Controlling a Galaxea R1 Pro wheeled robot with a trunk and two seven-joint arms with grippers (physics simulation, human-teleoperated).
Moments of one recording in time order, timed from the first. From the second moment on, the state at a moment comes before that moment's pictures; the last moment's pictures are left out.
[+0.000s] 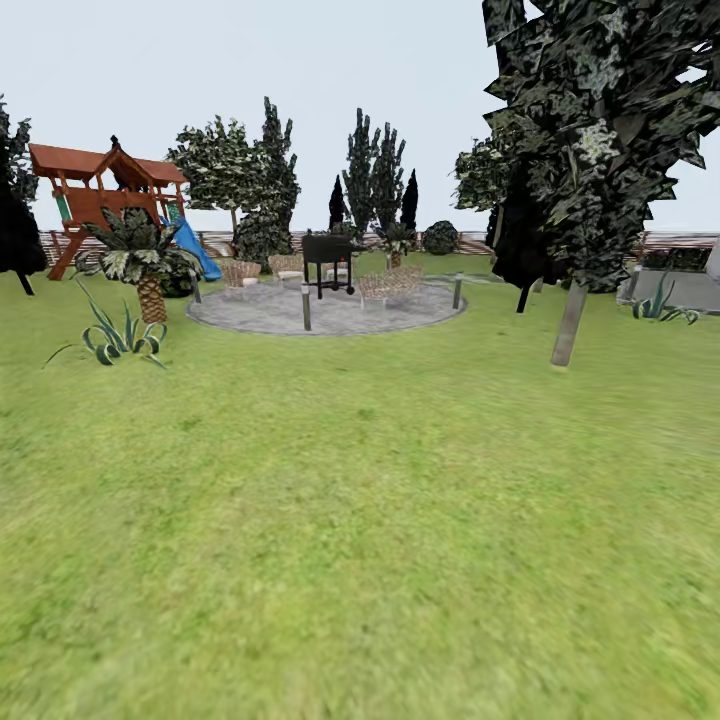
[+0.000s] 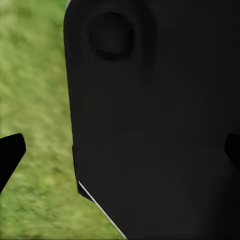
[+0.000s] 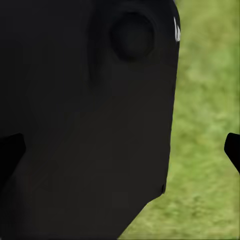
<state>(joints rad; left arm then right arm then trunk) 0.00 0.00 0.00 0.00 0.00 0.00 0.00 0.00 0.00 0.00 0.00 0.00 0.00 0.00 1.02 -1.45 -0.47</state>
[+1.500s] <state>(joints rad) -0.01 -0.01 0.01 -0.04 0.01 0.01 0.00 -0.03 0.00 0.01 -0.01 0.01 -0.03 0.00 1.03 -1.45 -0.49</state>
